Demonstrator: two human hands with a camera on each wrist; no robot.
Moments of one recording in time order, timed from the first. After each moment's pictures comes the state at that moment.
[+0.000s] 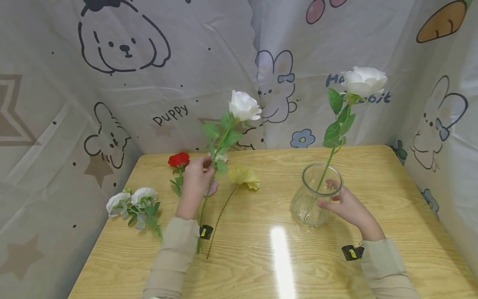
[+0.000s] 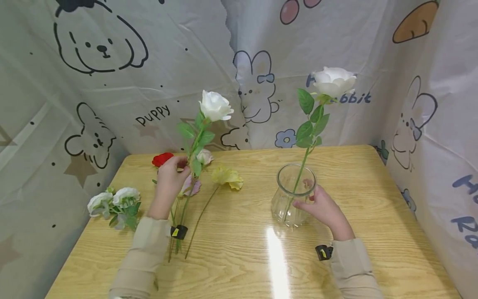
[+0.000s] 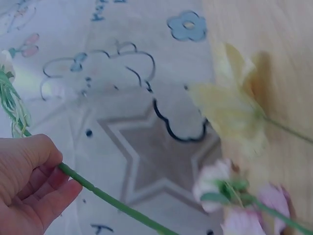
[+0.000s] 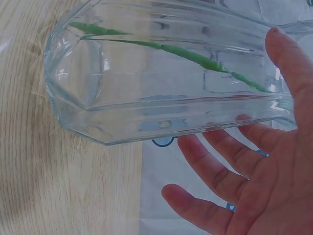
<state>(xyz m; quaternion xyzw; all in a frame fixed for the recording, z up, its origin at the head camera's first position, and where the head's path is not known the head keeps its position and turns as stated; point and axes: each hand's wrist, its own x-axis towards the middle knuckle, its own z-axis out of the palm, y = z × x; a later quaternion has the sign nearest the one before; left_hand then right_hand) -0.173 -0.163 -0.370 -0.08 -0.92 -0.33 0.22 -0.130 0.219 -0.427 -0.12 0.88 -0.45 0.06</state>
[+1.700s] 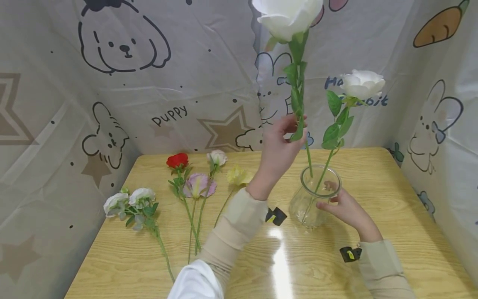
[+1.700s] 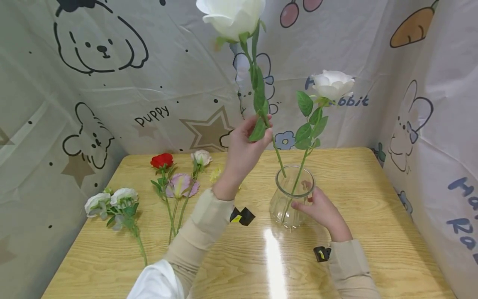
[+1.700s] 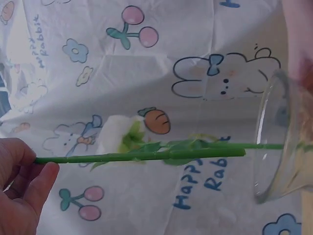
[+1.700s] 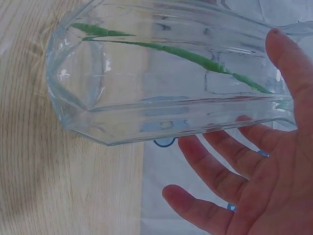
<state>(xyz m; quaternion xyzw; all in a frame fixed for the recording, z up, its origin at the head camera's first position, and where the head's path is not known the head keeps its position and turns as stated) -0.170 0.016 -0.278 -0.27 -0.73 -0.59 0.21 -0.131 0.220 -0.431 -0.12 0.89 -0.44 0.06</state>
